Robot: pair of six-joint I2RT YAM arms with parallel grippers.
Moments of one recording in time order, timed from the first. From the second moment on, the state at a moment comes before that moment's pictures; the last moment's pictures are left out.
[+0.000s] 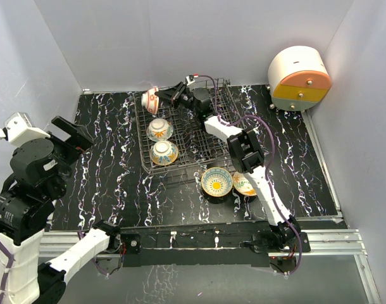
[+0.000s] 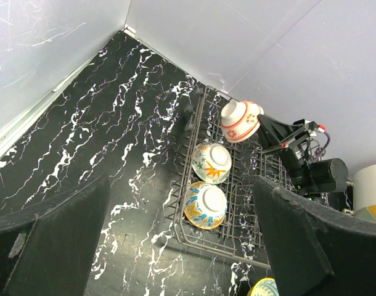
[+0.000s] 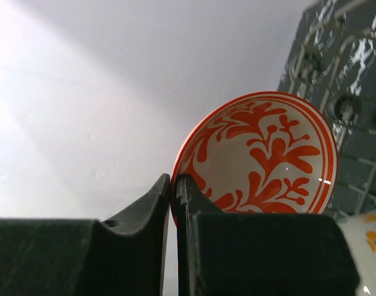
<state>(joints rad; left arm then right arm) -0.41 0.79 1.61 -1.12 -0.70 -0.63 0.50 2.70 2.24 0.69 -0.55 1.49</state>
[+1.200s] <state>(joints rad) -0.41 0.80 1.55 -1.07 -0.70 -0.57 0.54 2.89 2.39 0.65 -0.18 1.57</state>
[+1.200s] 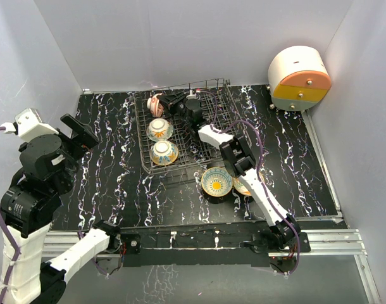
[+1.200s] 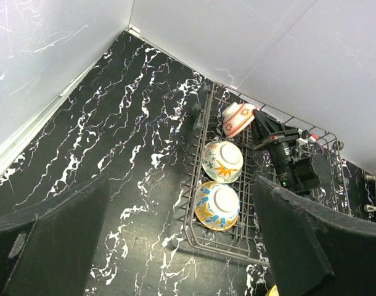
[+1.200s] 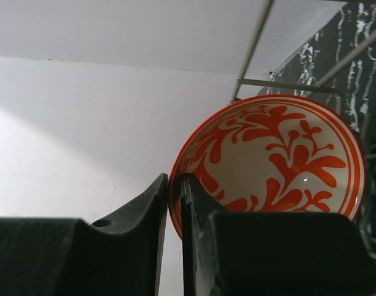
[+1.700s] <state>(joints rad) -0.41 0.80 1.55 -1.04 -0.72 -0.51 0.54 2.90 2.40 0.70 -0.18 1.64</state>
